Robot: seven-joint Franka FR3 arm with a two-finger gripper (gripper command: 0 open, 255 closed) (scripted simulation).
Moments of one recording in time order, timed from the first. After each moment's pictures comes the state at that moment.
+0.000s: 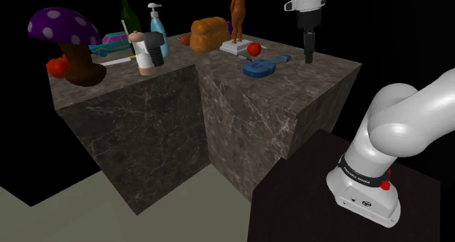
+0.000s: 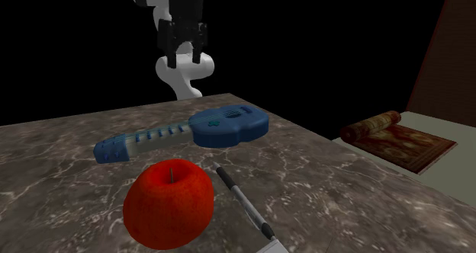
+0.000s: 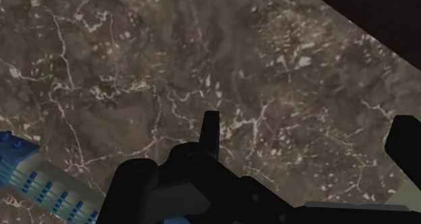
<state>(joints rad) 0.11 -0.66 -0.31 -2.36 -0.27 1.55 -0.58</state>
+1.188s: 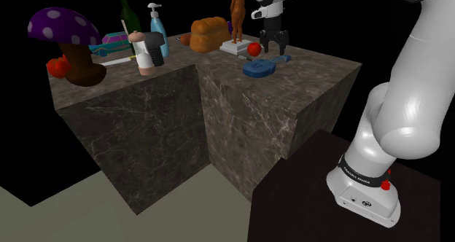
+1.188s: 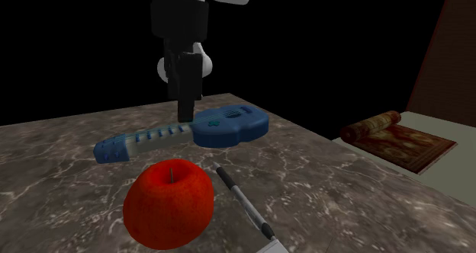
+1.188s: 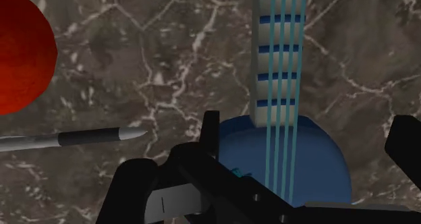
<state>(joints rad) 0.31 0.03 -0.67 -1.87 -0.11 1.77 -1.74</state>
